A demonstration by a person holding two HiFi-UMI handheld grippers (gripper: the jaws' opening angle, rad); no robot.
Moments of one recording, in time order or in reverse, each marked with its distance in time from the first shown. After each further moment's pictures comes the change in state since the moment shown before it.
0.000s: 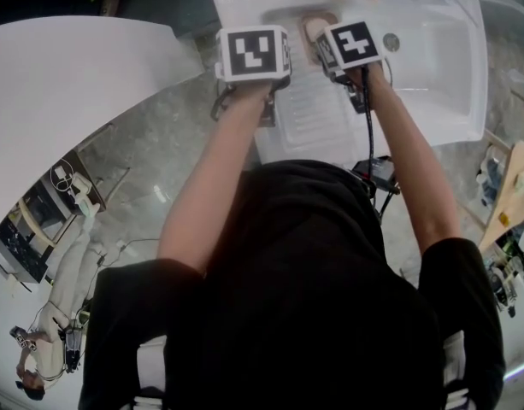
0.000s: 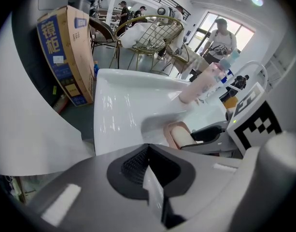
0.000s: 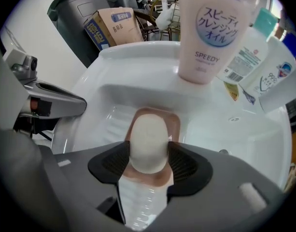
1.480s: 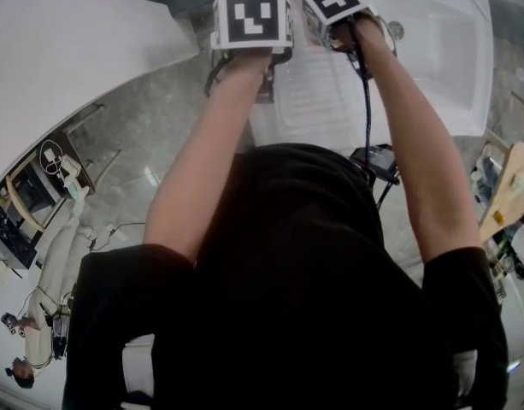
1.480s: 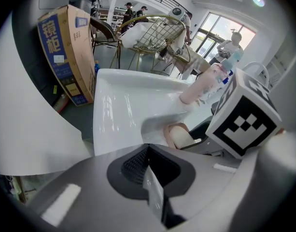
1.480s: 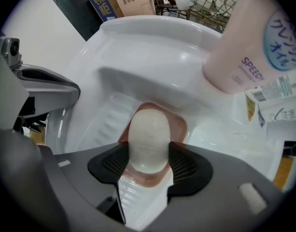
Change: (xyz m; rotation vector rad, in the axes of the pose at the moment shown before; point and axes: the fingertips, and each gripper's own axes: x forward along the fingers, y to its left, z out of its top) left arm 0.002 0.002 0.000 -0.015 0.008 0.000; right arm 0.015 0.009 -0.002 -0.159 0.248 -0.024
